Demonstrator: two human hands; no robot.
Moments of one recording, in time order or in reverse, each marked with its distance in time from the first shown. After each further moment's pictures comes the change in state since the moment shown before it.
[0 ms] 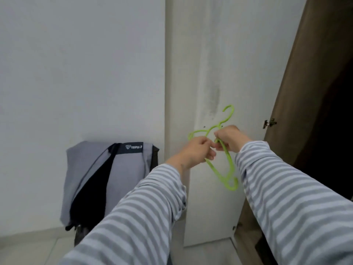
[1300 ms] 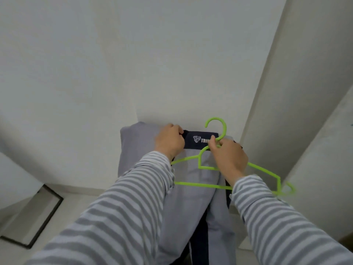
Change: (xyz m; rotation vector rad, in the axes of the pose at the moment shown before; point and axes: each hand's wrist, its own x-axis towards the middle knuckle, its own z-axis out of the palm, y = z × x) left_hand 0.117 -0.257 -0.310 0.755 0.553 -0.296; right_hand 0.099 -0.003 0.351 -0.422 0.092 -0.416
